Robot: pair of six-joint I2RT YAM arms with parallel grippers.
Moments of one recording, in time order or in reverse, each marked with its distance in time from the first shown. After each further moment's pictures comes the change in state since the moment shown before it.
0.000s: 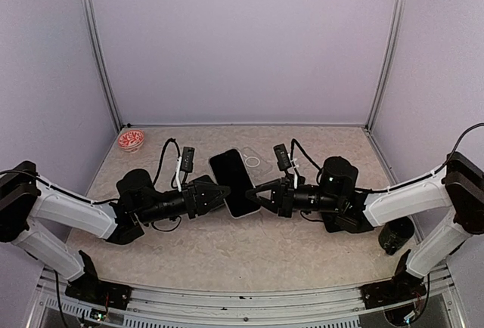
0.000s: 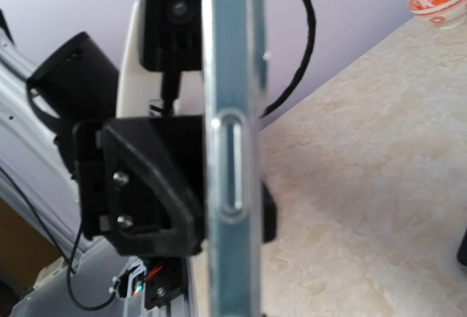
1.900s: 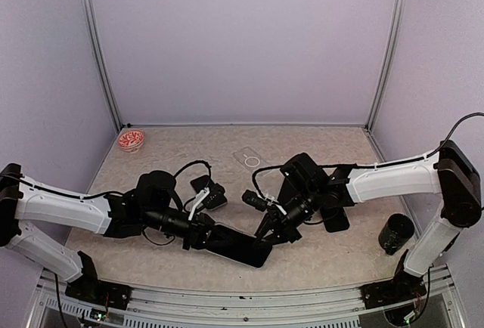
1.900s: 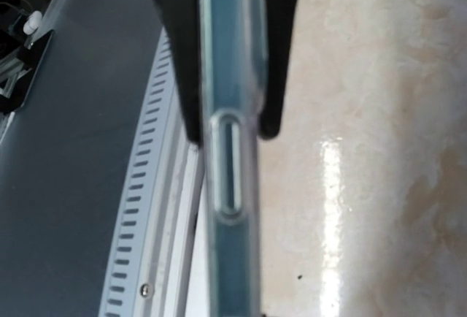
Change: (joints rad) left arm -0.060 -0.083 0.114 -0.718 0.296 0.330; right arm -0.007 0.119 0.328 -1.102 -0.421 -0.750
